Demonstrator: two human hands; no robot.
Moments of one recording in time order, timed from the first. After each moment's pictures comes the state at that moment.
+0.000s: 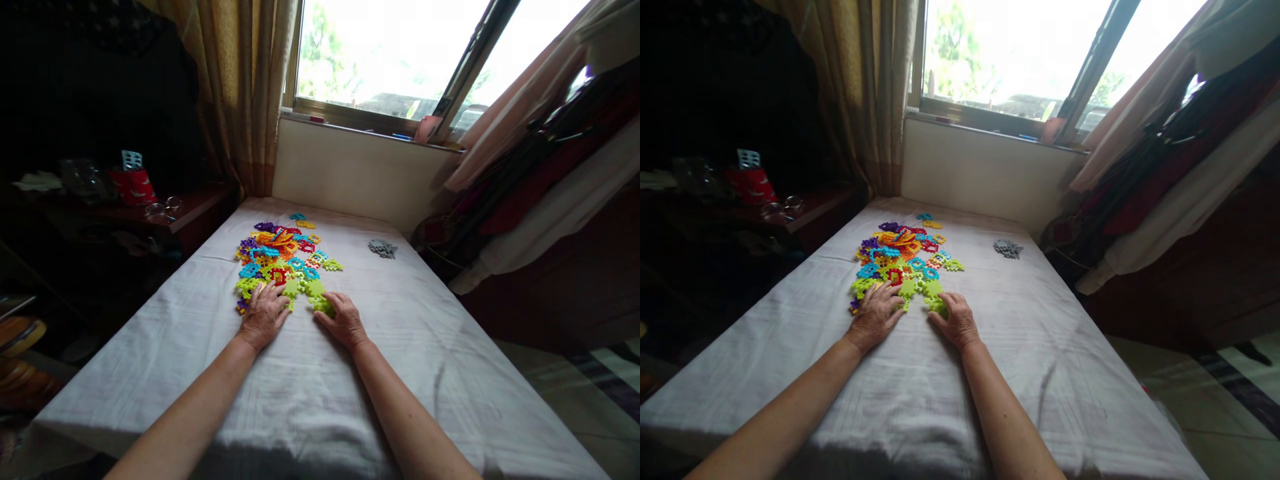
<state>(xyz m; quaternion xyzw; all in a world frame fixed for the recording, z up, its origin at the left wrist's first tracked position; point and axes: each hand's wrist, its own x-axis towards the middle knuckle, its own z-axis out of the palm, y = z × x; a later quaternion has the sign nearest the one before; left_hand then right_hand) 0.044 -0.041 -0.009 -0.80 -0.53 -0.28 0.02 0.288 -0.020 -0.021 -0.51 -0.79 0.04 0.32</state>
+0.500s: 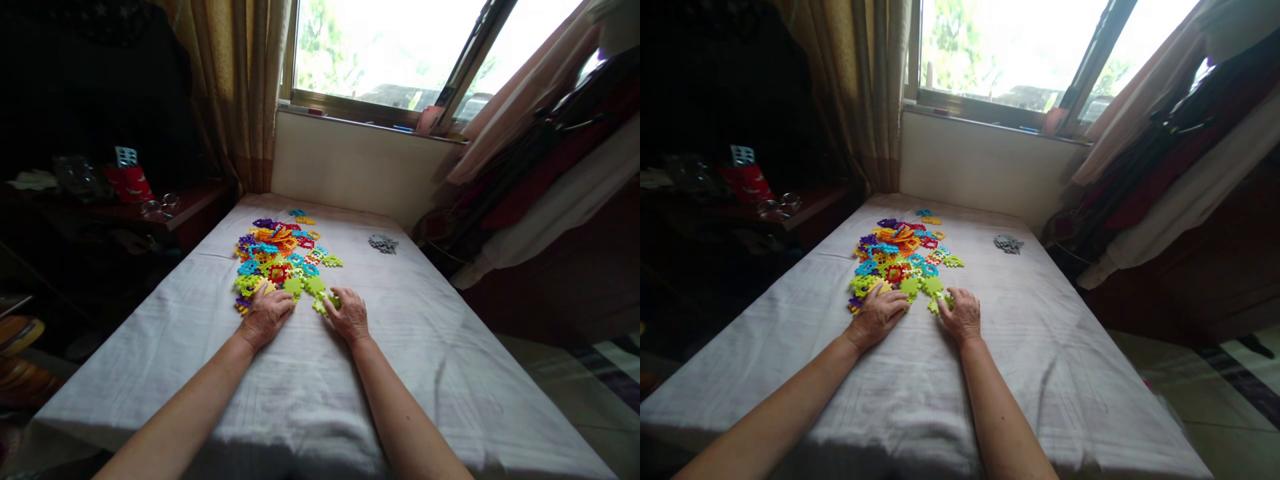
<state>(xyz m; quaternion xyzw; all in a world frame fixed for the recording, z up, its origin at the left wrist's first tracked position) 0.045 -0.041 -0.003 -0.84 -0.46 -0.27 -0.05 0.286 -0.027 -0.013 -0.63 -0.72 0.02 0.30</state>
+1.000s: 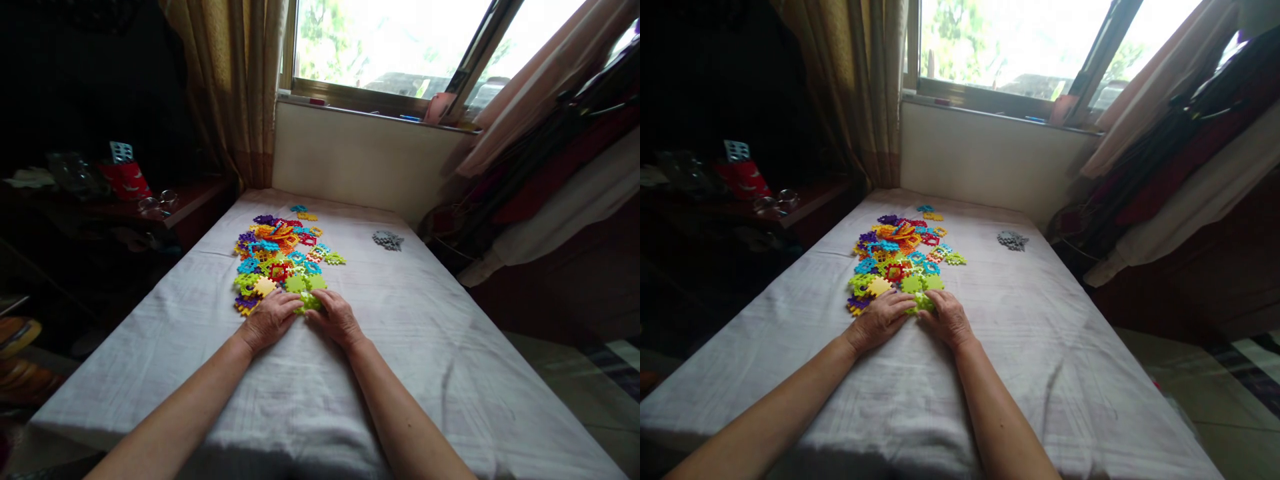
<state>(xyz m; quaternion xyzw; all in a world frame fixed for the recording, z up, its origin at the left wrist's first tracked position) 0.047 -0.038 -0.009 -0.88 -0.39 -0.26 -0.05 0.272 -0.023 -0.019 -0.46 -0.82 0.10 0.32</state>
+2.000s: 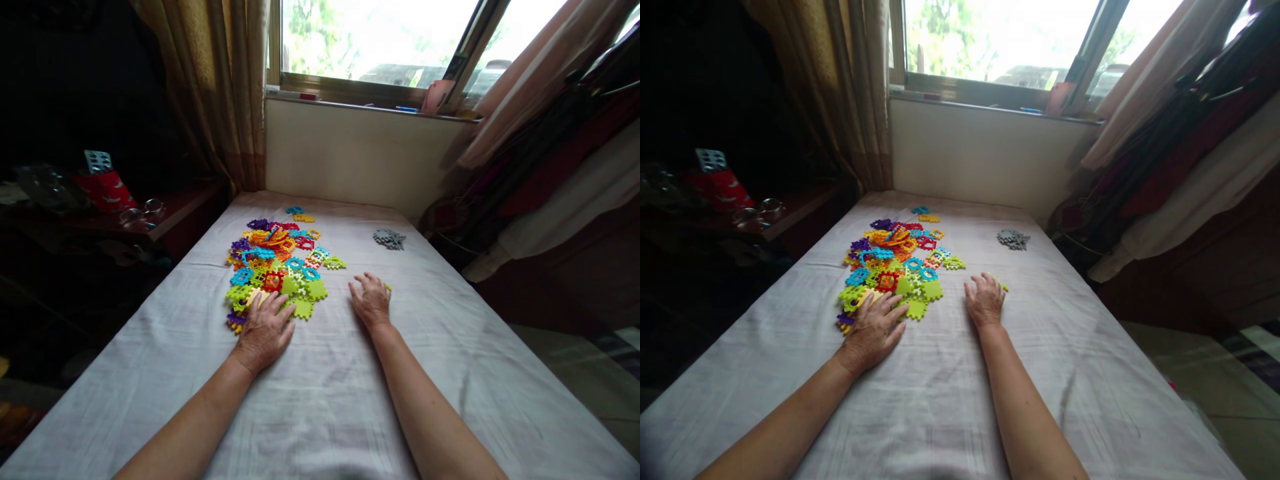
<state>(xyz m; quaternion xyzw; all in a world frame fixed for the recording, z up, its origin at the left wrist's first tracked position) 0.055 -0.042 -0.007 -0.82 -0.52 -0.22 0.05 0.326 0.029 -0.013 -0.73 -0.62 -0.03 0.28</state>
